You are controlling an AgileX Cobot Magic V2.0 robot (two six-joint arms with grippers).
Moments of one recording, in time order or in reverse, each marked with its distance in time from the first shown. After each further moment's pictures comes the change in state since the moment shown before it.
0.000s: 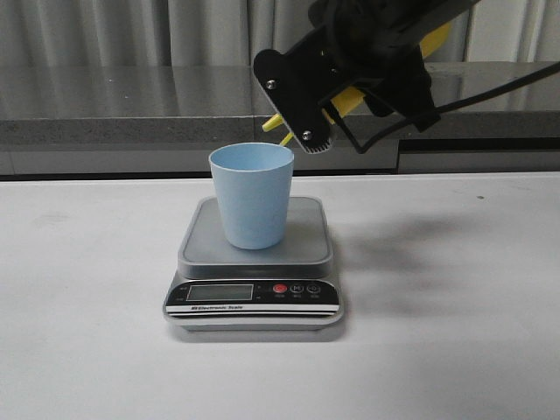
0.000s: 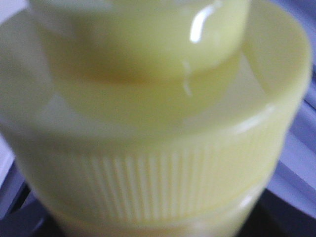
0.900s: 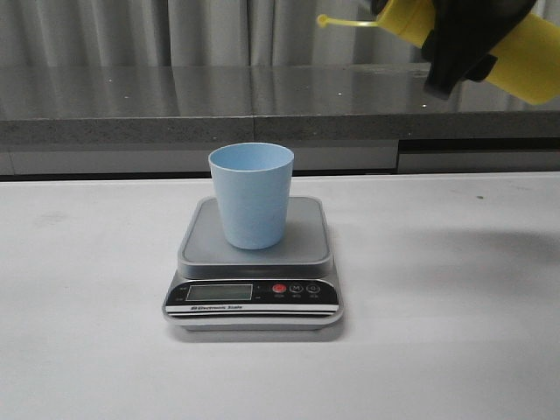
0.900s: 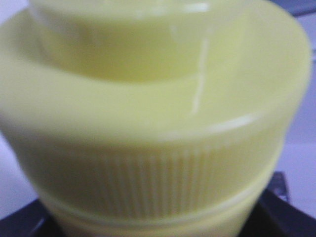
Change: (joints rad) left arm 0.000 0.000 0.000 0.001 0.000 0.000; right arm -0.153 -0.186 -0.001 0.429 0.022 0.648
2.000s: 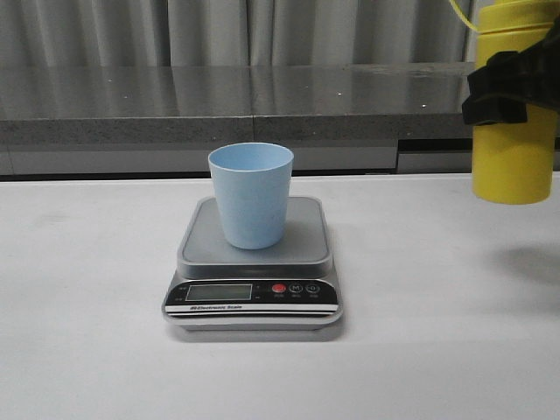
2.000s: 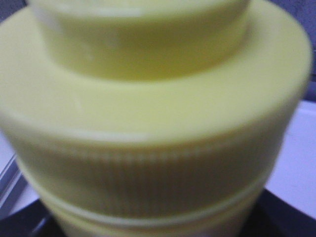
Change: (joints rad) left arm 0.000 0.000 0.000 0.000 0.000 0.000; right arm -0.438 -0.165 0.460 1.117 -1.057 -0.451
